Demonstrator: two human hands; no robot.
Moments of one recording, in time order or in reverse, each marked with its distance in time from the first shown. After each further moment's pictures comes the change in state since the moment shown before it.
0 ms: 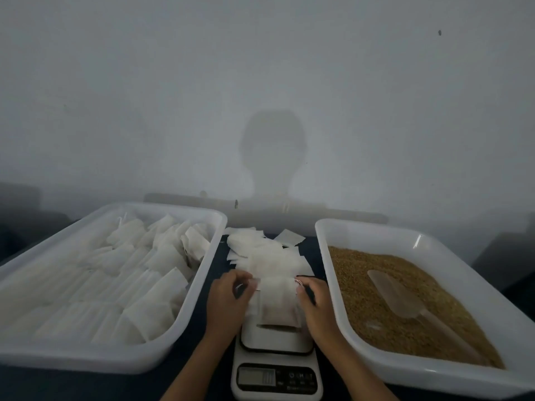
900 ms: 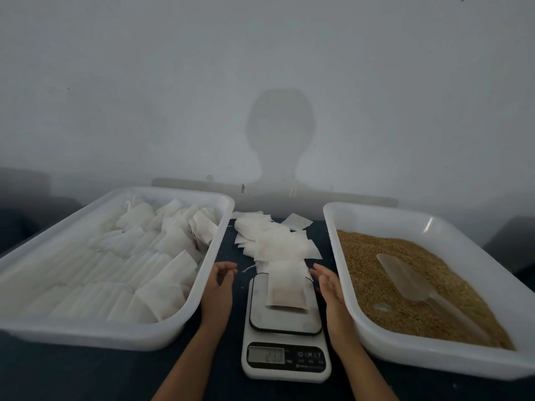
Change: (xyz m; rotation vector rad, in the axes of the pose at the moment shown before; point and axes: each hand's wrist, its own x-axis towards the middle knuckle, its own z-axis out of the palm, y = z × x) left_hand -0.001 -0.027 -0.008 -0.332 0.179 -0.276; right_hand -0.021 0.019 0.003 0.614 -0.019 0.136
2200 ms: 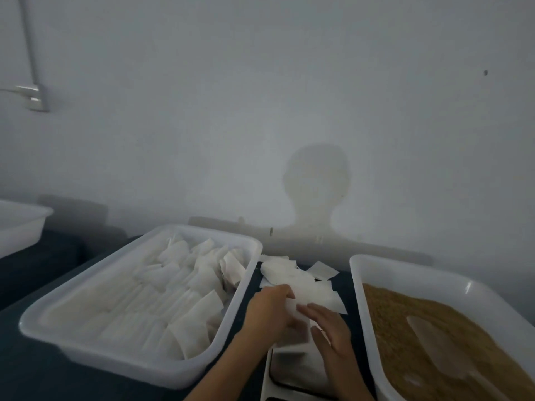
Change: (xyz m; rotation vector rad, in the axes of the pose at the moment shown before) left_hand 0.008 0.086 0.029 0.971 -0.422 0.260; right_hand 0.001 -0.061 0.036 -0.595 -0.284 -0.350
